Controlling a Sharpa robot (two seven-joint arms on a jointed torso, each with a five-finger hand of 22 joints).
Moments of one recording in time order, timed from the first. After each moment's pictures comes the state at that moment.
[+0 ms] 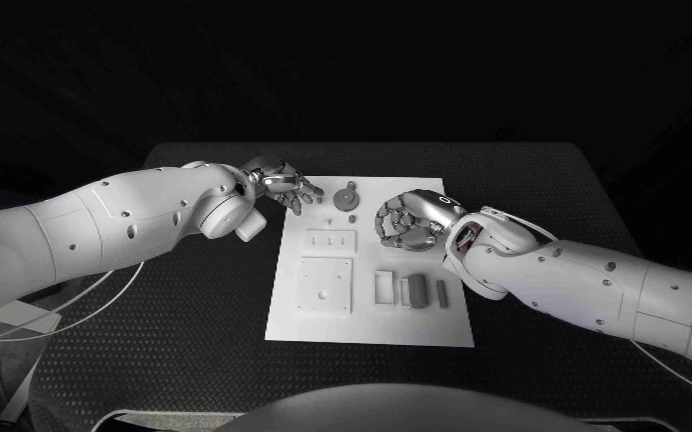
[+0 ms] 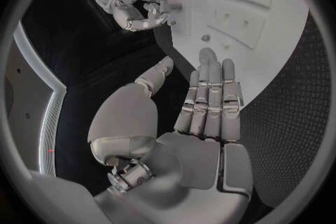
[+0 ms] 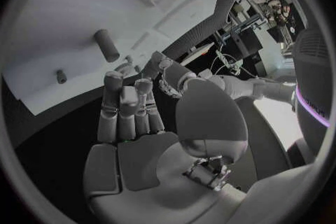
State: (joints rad) left arm 1.27 -0.69 -0.24 1.22 -0.49 -0.15 -0.07; left_hand 0.99 -0.13 0.50 -0.22 0.06 0.89 0.17 0.22 0.63 1.08 0.12 0.23 0.31 0.93 0.04 0.84 0.47 0.01 1.06 -0.06 0.07 1.01; right arm 1.02 -0.67 -0.09 1.36 -1.36 -0.44 0.03; right_hand 1.15 -0.13 0.61 -0.27 0.10 0.92 0.08 0.34 0.57 1.02 0.00 1.05 1.06 1.15 -0.10 1.45 0.89 0.25 1.12 -0.01 0.90 1.31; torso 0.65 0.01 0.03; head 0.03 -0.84
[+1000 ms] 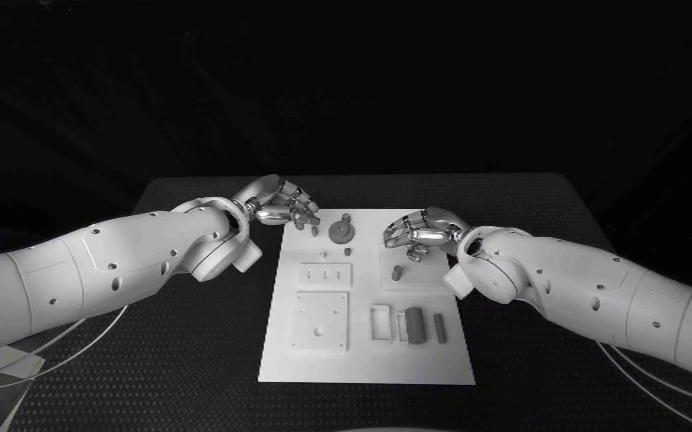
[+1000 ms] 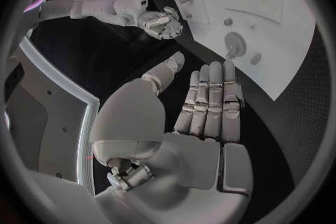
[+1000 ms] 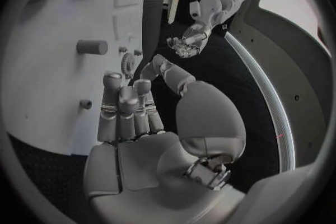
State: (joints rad) left arm 1.27 -0.72 -0.24 1.28 -0.66 -0.28 0.21; left_hand 1.15 -0.15 0.53 -0.28 0.05 0.90 0.16 0.23 0.61 1.08 0.13 0.20 0.31 0.89 0.07 0.79 0.51 0.01 1.01 -0.03 0.07 0.99; right arm 1.03 -0.65 -0.03 1.19 -0.53 -0.12 0.09; right_hand 1.09 -0.07 0.59 -0.28 0.10 0.91 0.10 0.32 0.58 0.97 0.02 1.07 1.04 1.13 -0.09 1.46 0.89 0.25 1.11 0.00 0.89 1.31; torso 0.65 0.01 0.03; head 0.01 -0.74
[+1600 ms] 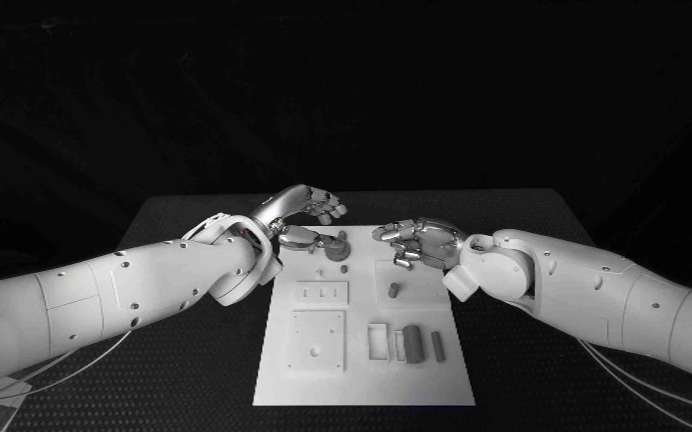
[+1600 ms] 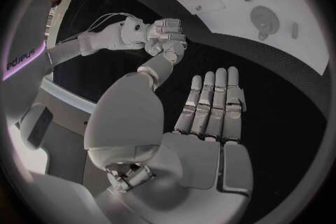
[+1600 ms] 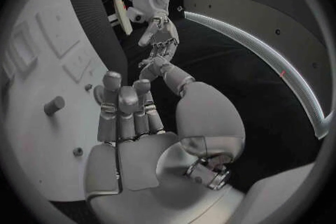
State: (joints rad) left arm 1.27 -0.66 -0.24 1.32 -0.93 -0.50 0.35; left_hand 1.21 -0.28 0.55 -0.27 0.06 0.77 0.14 0.19 0.58 0.92 0.17 0.13 0.29 0.72 0.16 0.64 0.48 0.03 0.85 0.06 0.07 0.90; right arm 1.07 -0.64 -0.03 1.12 -0.08 0.28 0.10; right_hand 1.08 -0.06 0.58 -0.28 0.10 0.90 0.10 0.30 0.58 0.95 0.02 1.09 1.04 1.11 -0.08 1.46 0.89 0.25 1.09 0.01 0.89 1.31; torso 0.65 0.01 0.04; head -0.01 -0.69
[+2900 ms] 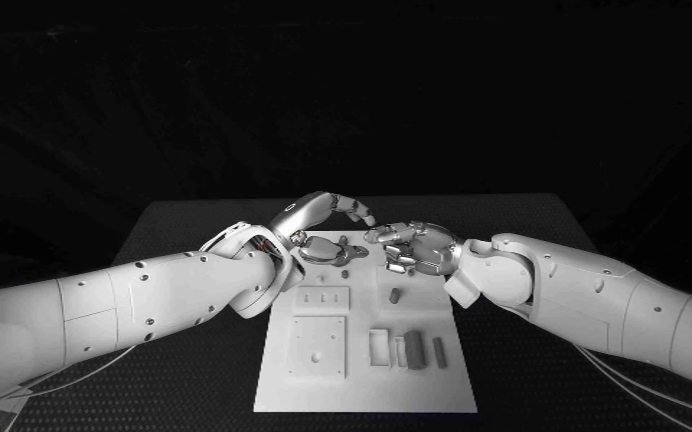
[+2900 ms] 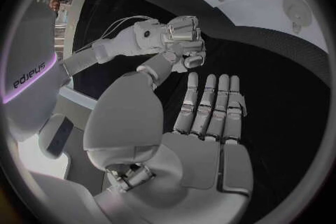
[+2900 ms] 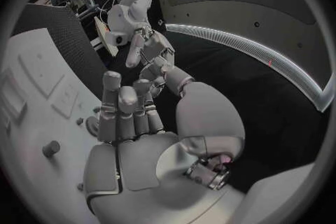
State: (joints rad) left arm 1.26 -0.63 -0.24 1.39 -1.01 -0.59 0.42; left_hand 1.21 -0.28 0.56 -0.21 0.06 0.83 0.10 0.26 0.57 0.85 0.19 0.15 0.33 0.61 0.21 0.58 0.49 0.03 0.66 0.11 0.07 0.81; right arm 1.07 -0.64 -0.02 1.14 -0.01 0.45 0.12; right_hand 1.07 -0.05 0.58 -0.28 0.10 0.90 0.11 0.30 0.59 0.93 0.03 1.10 1.03 1.10 -0.08 1.47 0.89 0.25 1.08 0.01 0.89 1.31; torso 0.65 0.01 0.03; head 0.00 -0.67
